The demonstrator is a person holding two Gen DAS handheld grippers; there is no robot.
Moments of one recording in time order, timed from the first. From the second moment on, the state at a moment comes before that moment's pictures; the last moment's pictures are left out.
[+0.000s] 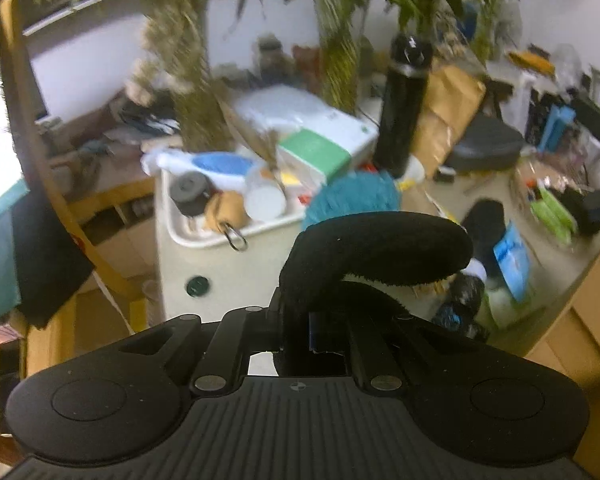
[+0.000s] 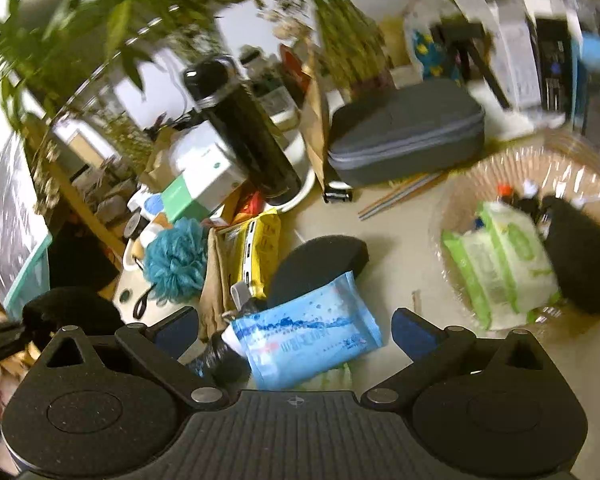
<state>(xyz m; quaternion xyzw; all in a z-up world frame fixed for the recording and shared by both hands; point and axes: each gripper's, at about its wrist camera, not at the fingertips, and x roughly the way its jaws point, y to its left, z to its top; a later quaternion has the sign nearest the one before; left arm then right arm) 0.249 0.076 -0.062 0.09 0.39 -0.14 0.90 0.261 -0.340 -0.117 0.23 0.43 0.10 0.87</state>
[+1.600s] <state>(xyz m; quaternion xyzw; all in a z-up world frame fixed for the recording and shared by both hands) 0.219 0.086 -0.024 0.05 0.32 -0.10 0.94 0.327 -0.348 -0.214 0.46 0.48 0.05 0.74</state>
